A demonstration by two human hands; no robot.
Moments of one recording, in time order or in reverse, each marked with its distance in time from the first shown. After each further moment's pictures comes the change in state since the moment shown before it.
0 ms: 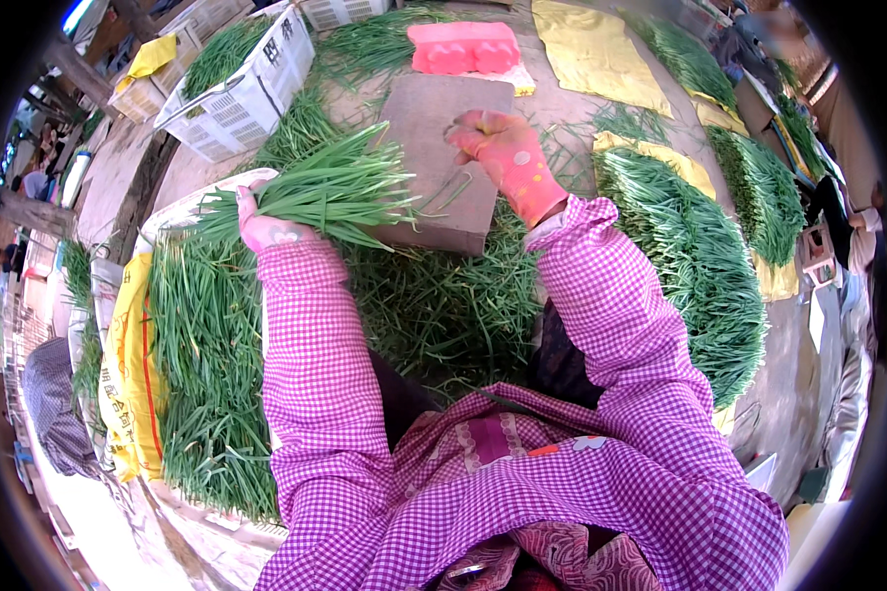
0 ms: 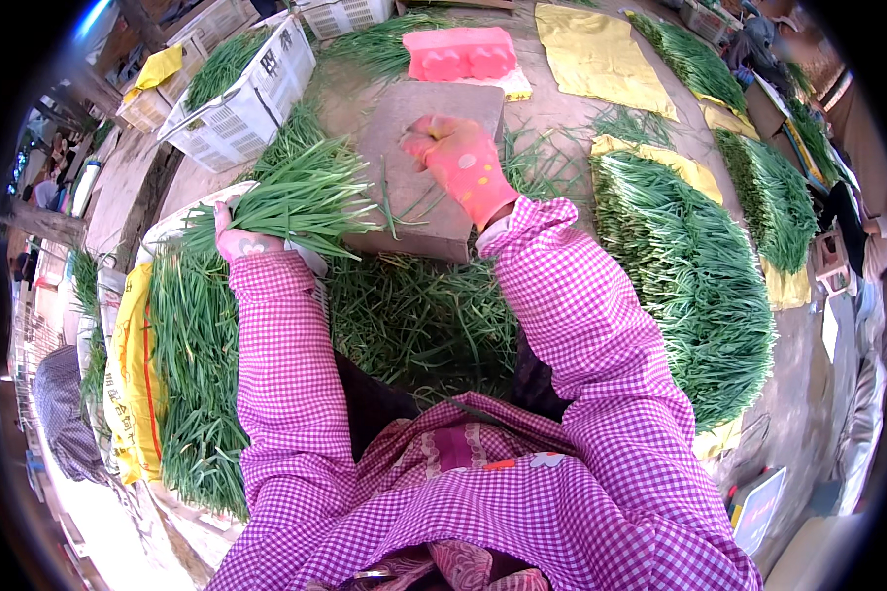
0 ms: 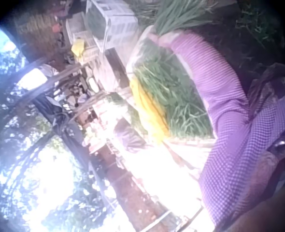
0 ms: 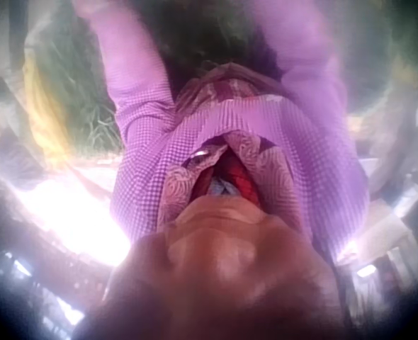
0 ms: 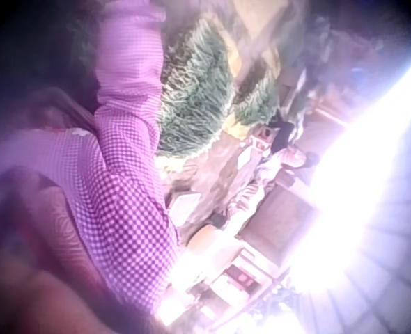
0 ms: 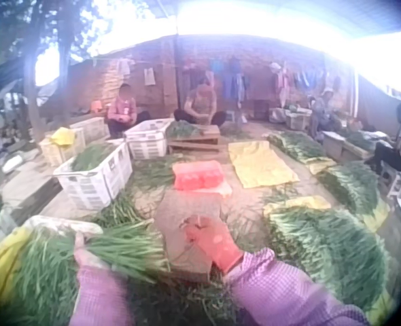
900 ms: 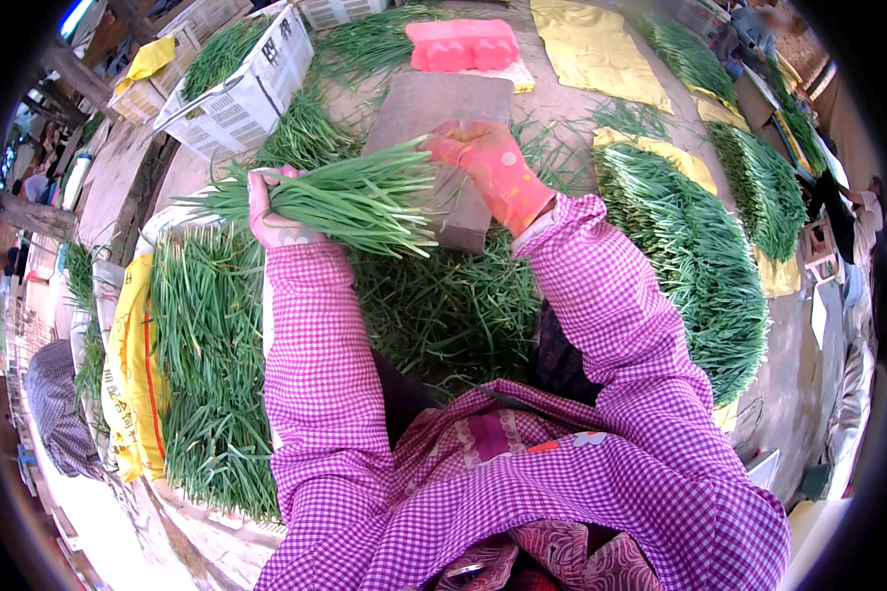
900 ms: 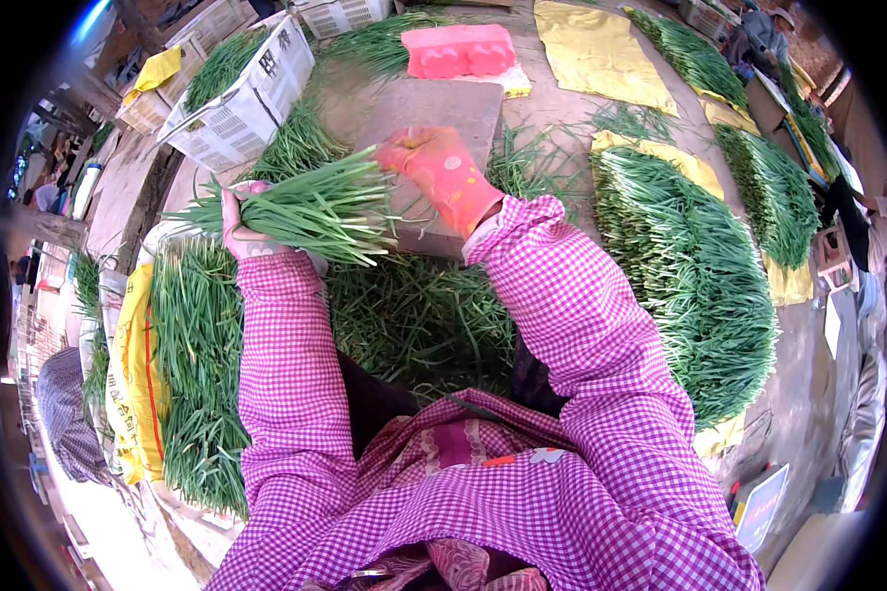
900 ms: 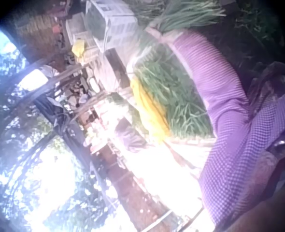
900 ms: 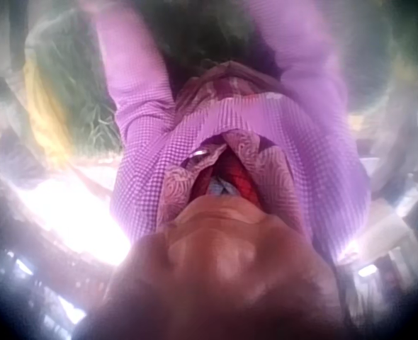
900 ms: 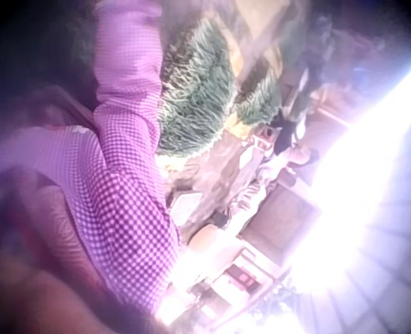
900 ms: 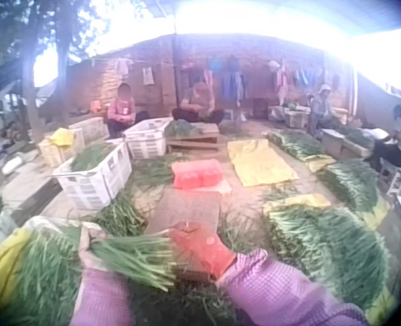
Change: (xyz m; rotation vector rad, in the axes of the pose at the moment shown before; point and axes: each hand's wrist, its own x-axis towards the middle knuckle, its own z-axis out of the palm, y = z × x) left_hand -0.006 -0.005 -0.006 0.009 -0.410 -0.020; right_hand -0.017 -0.012 0.017 0.360 -0.117 0.018
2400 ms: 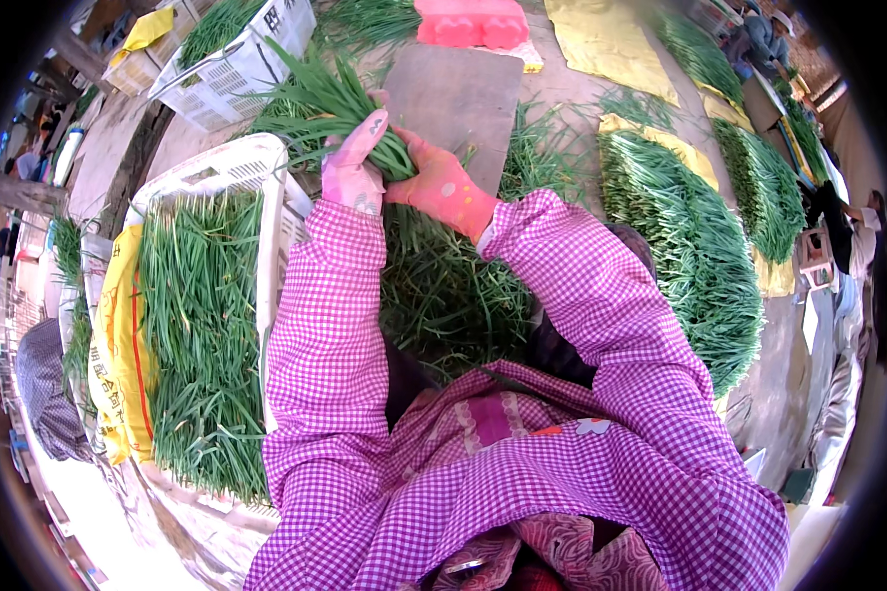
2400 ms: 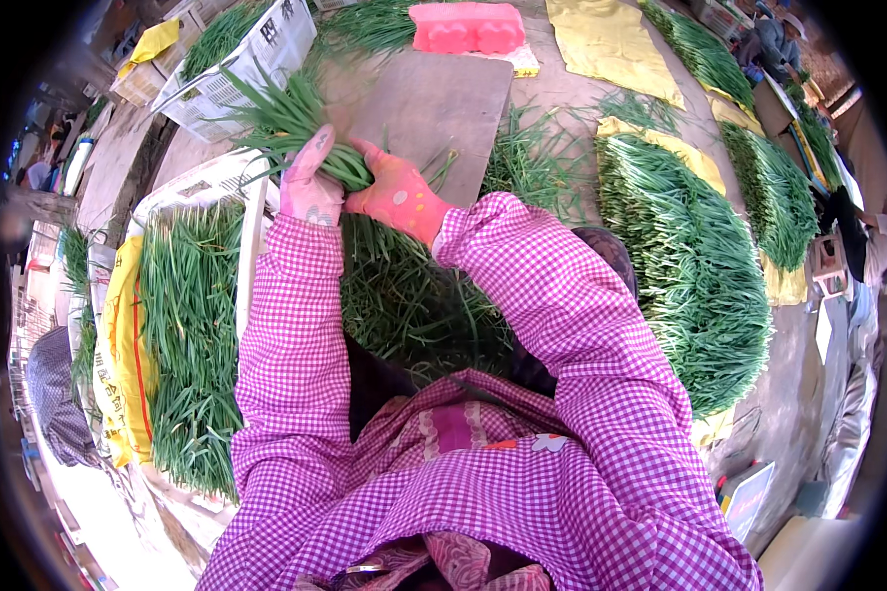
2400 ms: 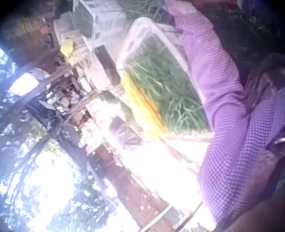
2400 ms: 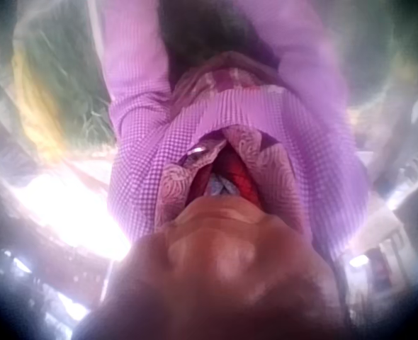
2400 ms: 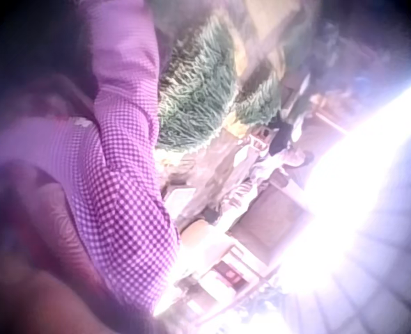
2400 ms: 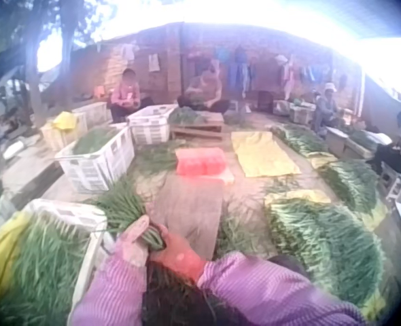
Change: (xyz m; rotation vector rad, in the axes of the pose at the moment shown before) left_hand -0.032 -0.046 0.023 0.268 -0.177 -0.230; right_hand -0.007 0.060 0.053 -0.254 -0.210 -0.088
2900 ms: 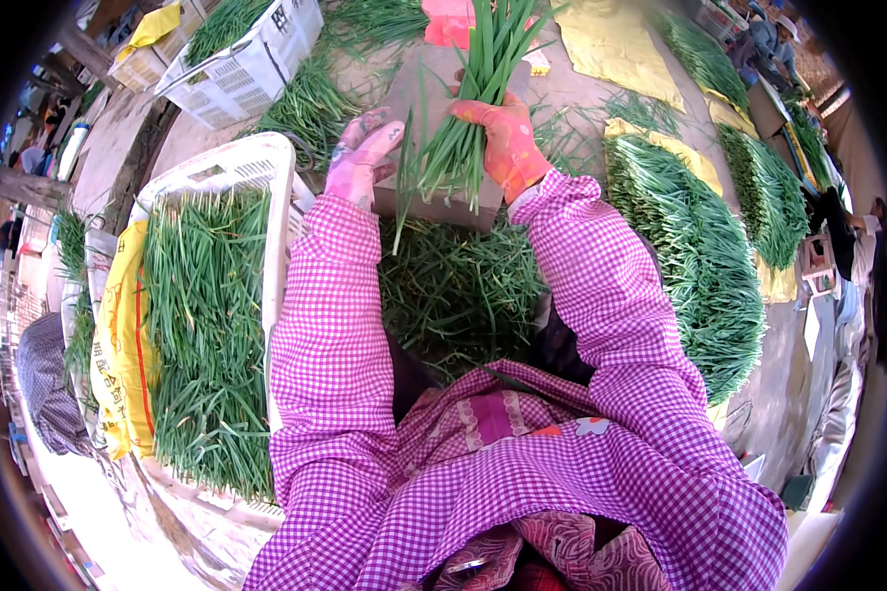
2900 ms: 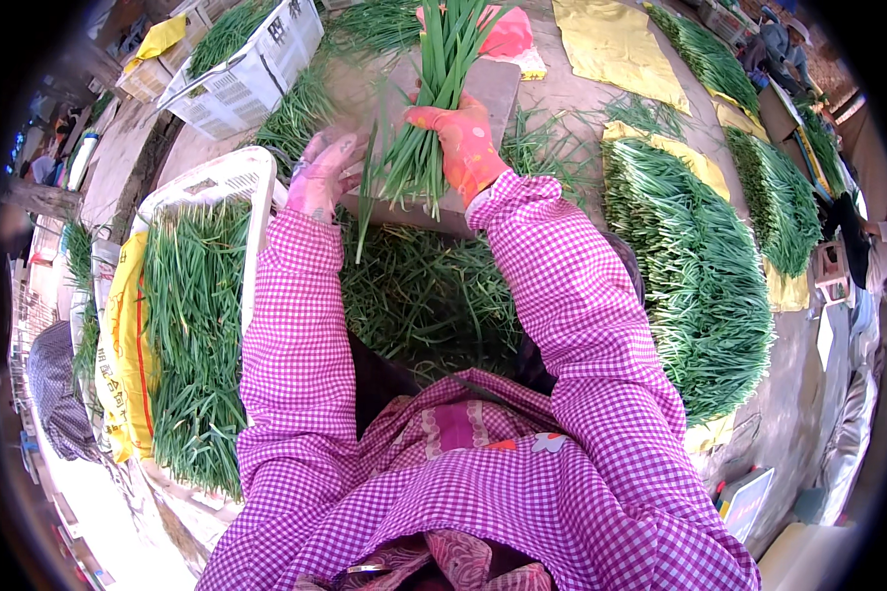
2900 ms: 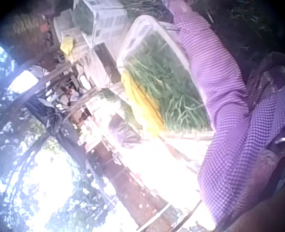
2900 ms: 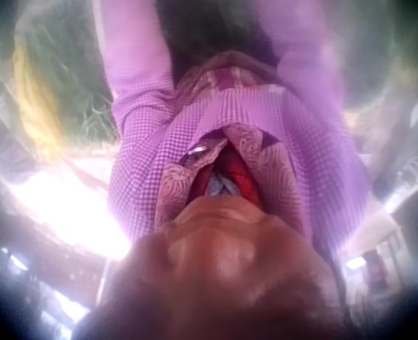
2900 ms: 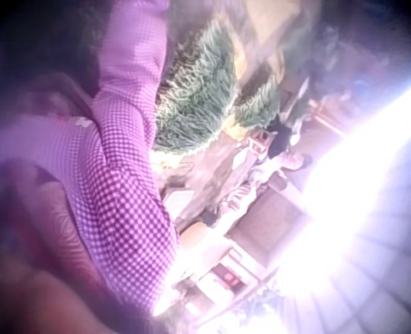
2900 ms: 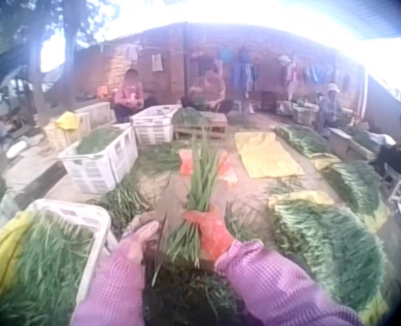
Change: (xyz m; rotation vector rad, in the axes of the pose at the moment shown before) left_hand 0.014 0.006 -0.020 0.517 -0.070 -0.239; right_hand 0.029 -0.010 -0.058 0.757 0.369 0.022
